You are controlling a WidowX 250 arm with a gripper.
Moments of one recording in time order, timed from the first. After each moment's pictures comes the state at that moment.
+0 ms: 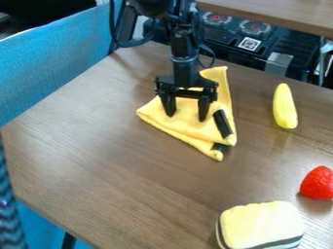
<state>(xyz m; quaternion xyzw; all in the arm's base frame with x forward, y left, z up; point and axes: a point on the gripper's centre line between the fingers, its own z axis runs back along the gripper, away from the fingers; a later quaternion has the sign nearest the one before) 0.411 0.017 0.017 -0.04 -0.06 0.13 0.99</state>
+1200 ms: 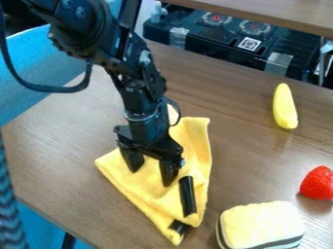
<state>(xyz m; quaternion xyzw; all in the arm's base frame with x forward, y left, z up) 0.269 -0.011 0.017 -0.05 -0.05 0.01 1.00</state>
